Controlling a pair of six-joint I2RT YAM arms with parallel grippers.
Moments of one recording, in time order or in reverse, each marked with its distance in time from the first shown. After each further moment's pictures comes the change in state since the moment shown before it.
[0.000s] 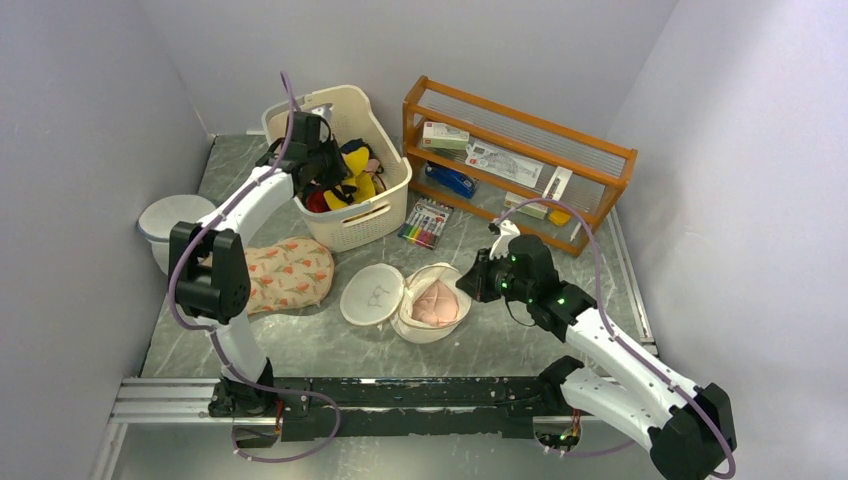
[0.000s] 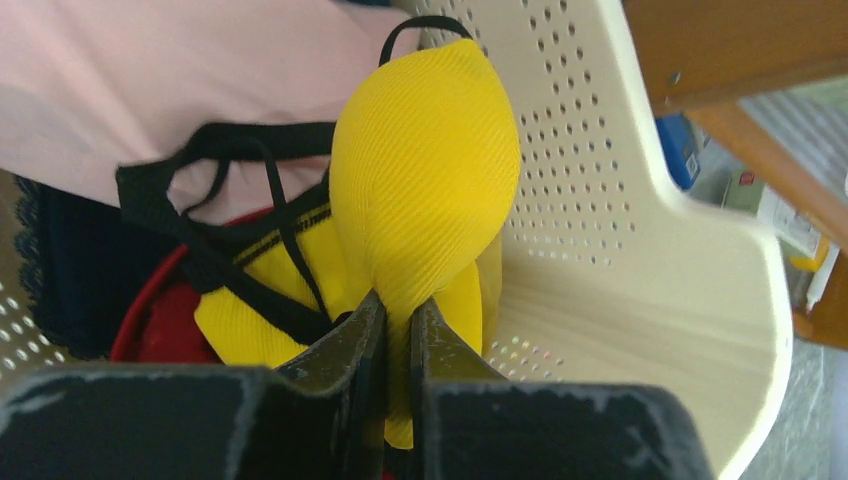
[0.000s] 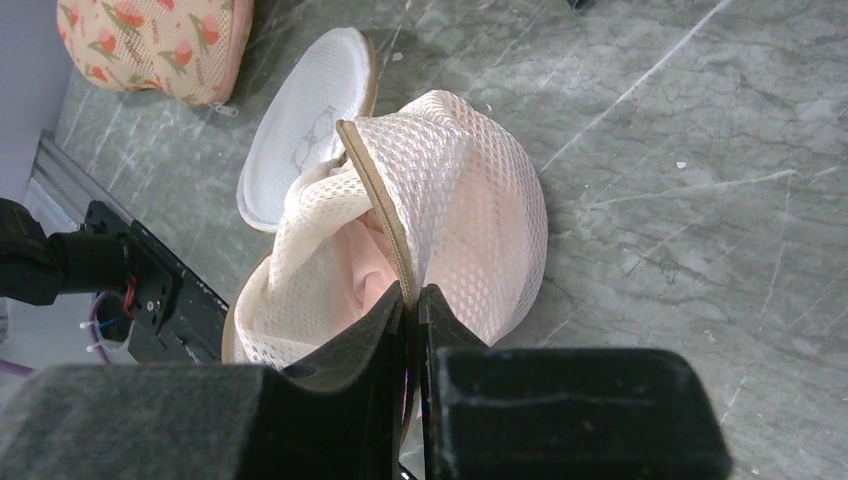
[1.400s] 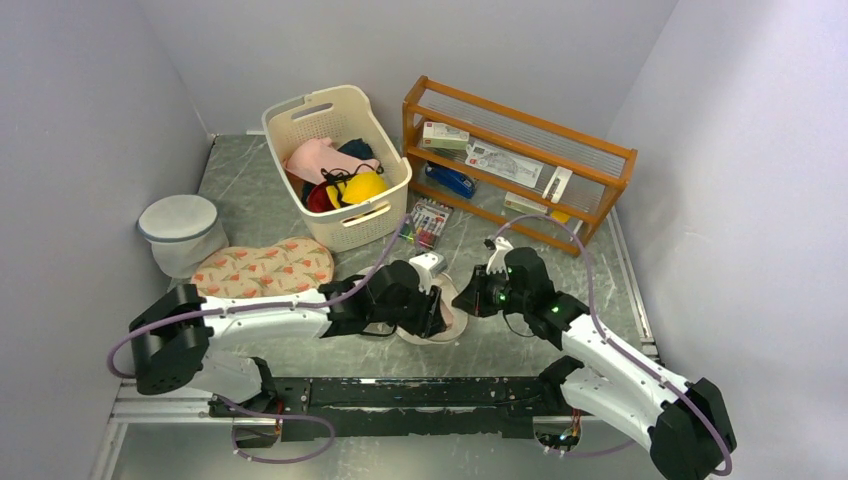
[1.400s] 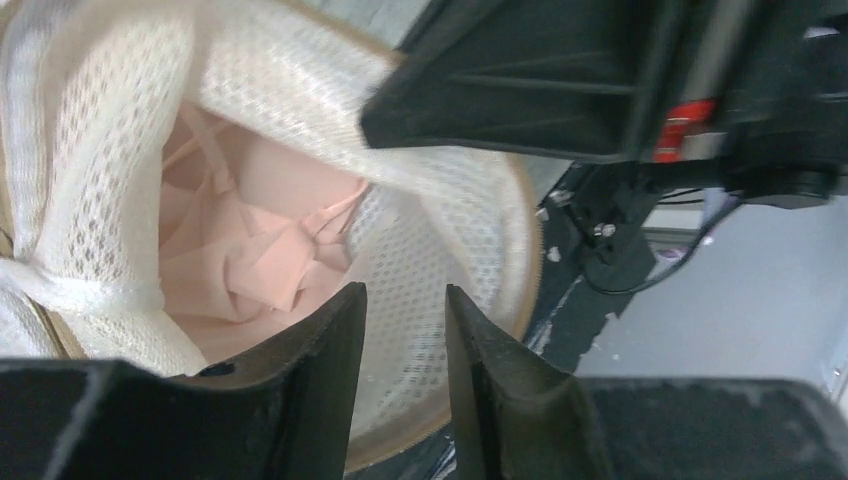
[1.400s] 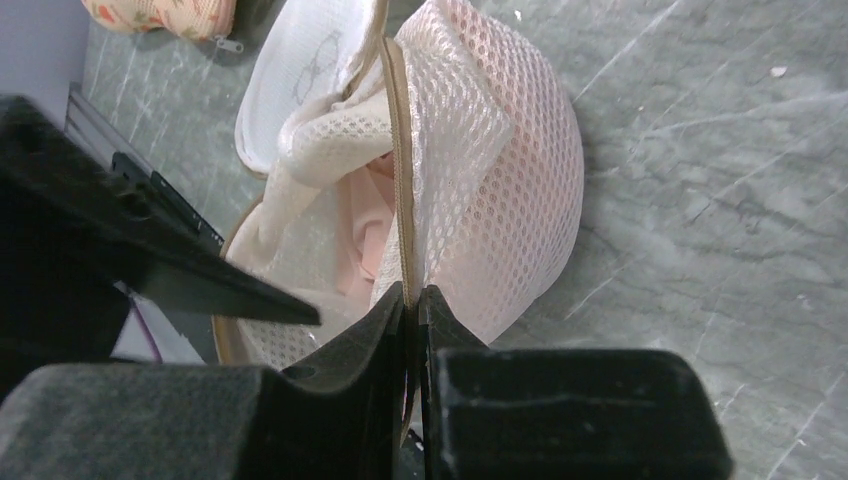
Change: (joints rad) left arm -0.879 -0.433 -0.672 0.277 -0.055 -0.140; right arm 0.002 -0.003 -0.115 0.065 -0.095 0.059
